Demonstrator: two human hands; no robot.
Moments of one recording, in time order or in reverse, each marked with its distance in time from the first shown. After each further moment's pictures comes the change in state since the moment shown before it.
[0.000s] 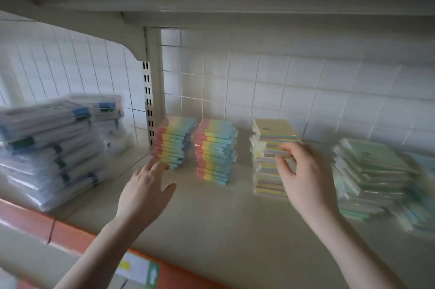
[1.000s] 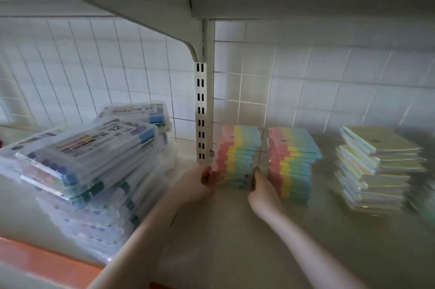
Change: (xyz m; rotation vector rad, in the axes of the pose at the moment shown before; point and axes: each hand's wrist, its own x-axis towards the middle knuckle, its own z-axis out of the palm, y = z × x) left_hand 0.133 -0.115 0.024 -0.334 -0.580 0.214; right_hand -0.002 -0.147 0.193 0.253 -0.744 0.616
